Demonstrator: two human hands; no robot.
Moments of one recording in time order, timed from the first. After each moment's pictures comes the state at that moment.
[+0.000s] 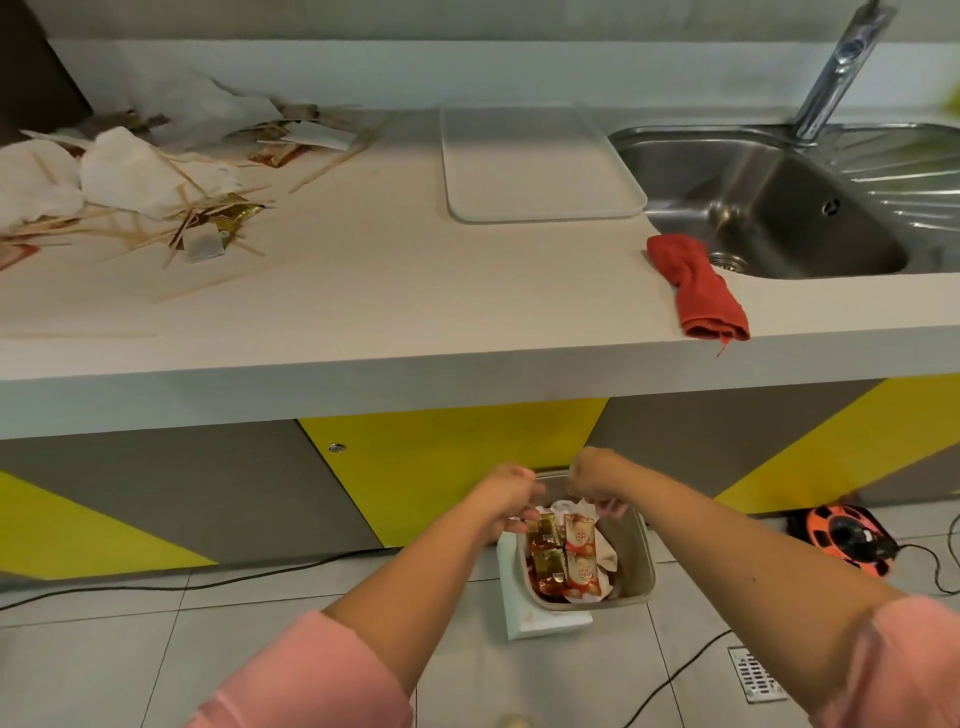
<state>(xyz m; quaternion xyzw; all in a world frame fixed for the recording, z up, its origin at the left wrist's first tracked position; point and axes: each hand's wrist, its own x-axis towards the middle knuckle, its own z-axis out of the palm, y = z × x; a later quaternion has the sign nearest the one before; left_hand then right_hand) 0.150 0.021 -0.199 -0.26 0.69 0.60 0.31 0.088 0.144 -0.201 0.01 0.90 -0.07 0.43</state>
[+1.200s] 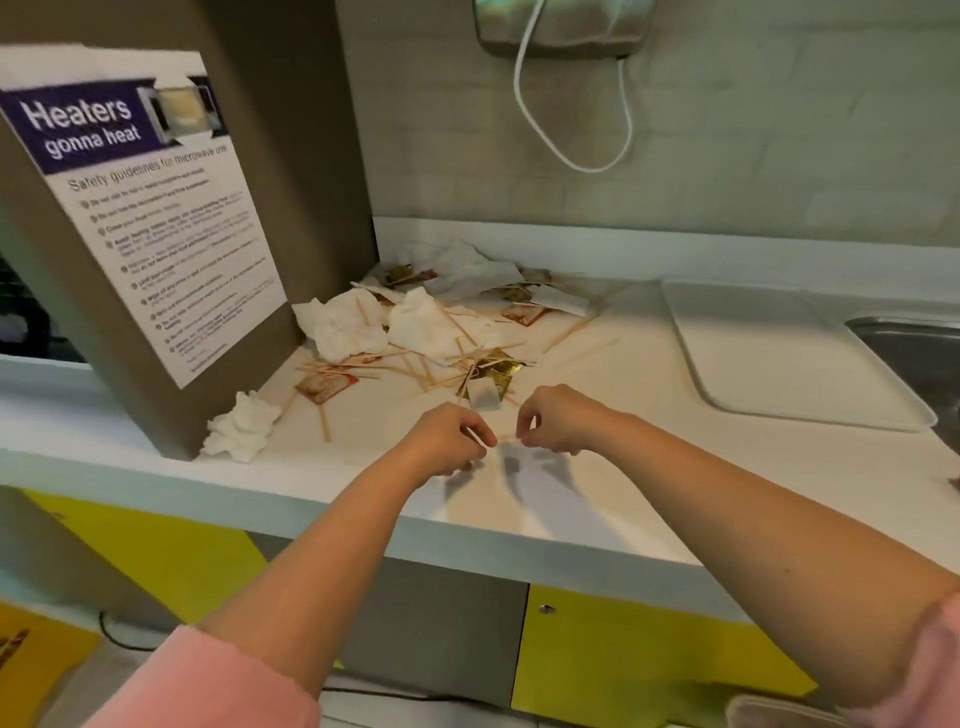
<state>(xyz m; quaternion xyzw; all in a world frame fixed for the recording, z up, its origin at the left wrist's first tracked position) 0.130 -0.329 -0.019 -0.20 0.89 0.41 0.07 0.033 -0.203 -0.007 -0.34 0.91 -0.09 0.21</state>
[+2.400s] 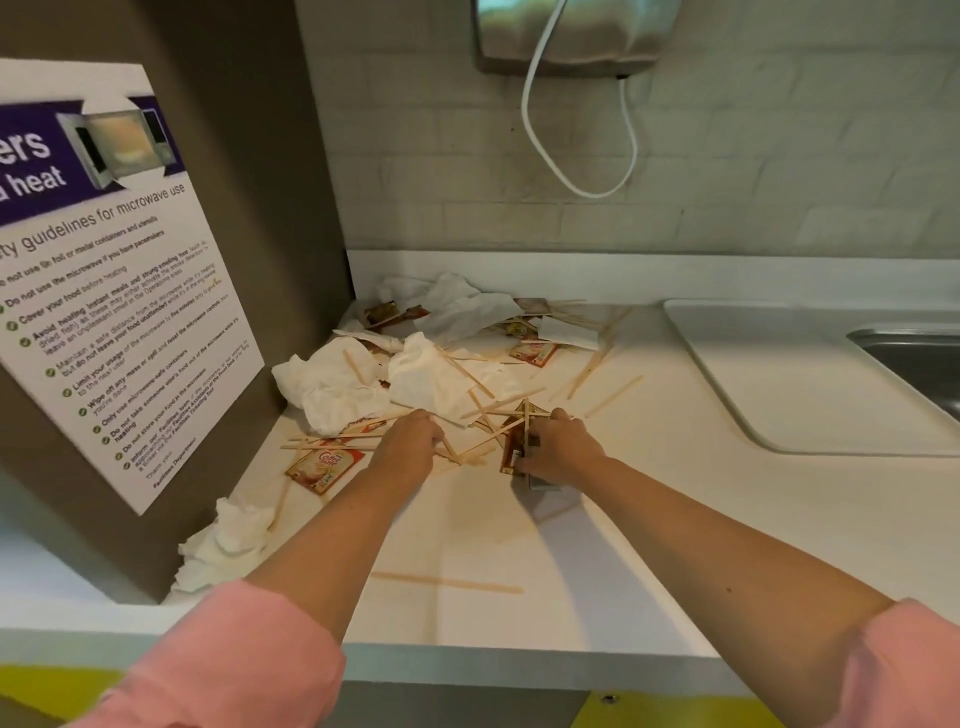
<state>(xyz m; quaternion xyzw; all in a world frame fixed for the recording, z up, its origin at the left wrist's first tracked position) 0.034 -0.474 -0.070 -0.11 0.98 0.16 -0.02 -0.022 -0.291 -0.052 -0.19 0.97 -0.12 0.13</state>
